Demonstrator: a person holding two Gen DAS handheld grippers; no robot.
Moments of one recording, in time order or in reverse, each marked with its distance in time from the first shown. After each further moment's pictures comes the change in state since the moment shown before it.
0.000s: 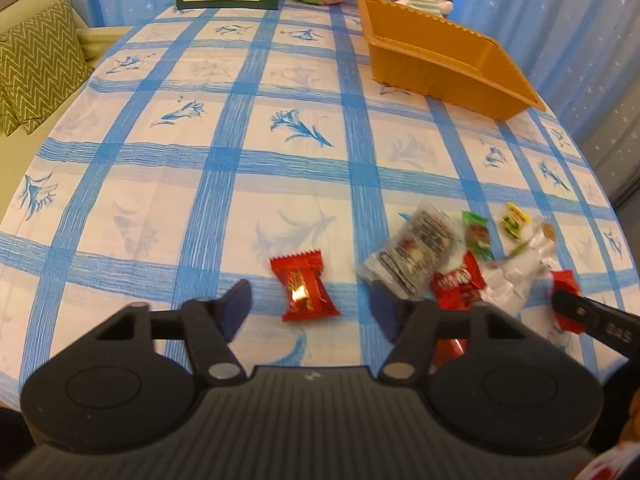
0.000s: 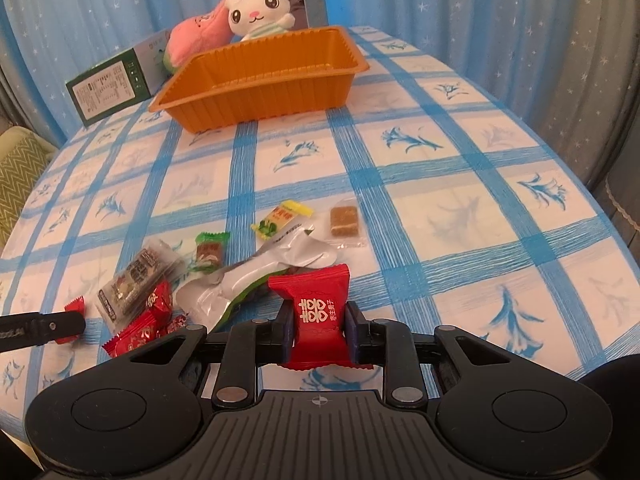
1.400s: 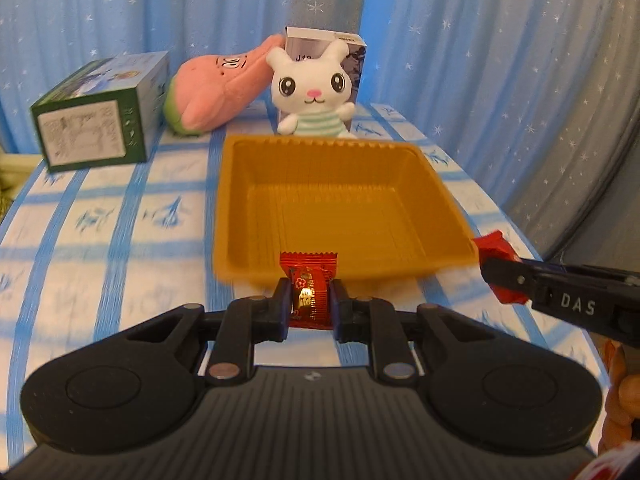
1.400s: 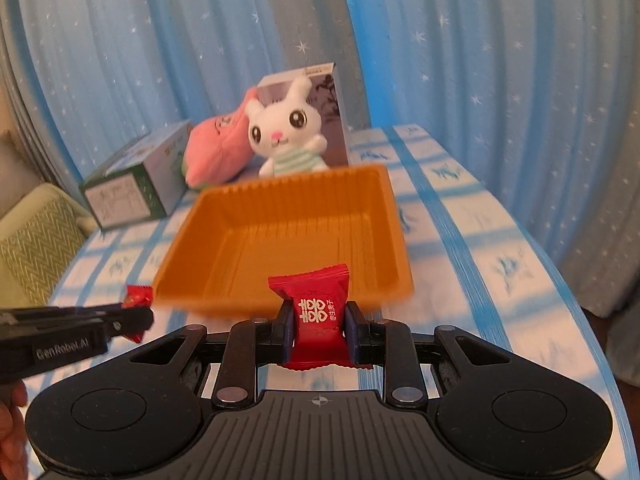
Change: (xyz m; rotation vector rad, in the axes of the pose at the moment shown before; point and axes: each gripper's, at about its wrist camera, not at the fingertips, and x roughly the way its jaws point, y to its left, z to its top) left arm 0.047 -0.113 0.189 0.195 -0.193 -0.153; right arm 0.056 -0.016 0.195 -0.058 -0.177 0.158
